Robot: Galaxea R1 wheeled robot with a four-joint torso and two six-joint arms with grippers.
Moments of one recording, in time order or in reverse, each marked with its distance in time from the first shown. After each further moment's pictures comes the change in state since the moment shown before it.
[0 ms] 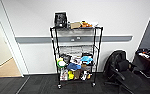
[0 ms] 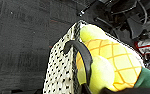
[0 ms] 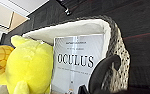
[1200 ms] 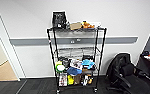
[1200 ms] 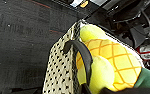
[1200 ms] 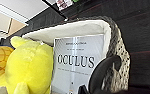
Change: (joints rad) left arm 0.006 0.000 0.000 0.000 -0.001 0.000; right arm -0.009 0.009 -0.010 0.000 0.014 -0.001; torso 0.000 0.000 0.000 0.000
